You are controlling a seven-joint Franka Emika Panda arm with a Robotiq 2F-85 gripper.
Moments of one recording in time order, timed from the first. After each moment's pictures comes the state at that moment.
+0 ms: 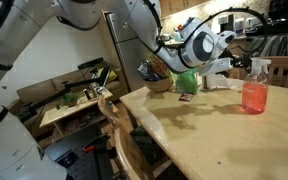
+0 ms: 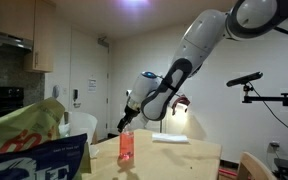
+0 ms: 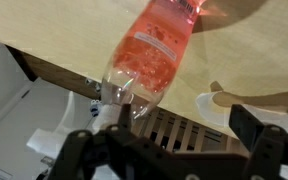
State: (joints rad) arm 0.21 0.96 -0.35 -1.51 -0.22 3.09 0.06
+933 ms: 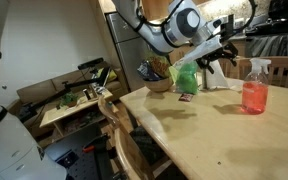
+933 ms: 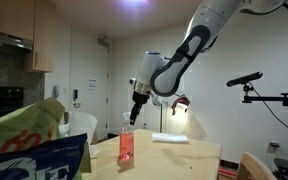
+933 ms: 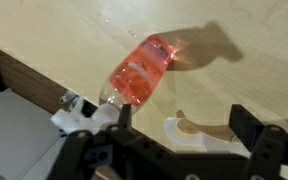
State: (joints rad) arm 0.17 0.63 -0.24 -1.79 -0.36 2.86 -0.09
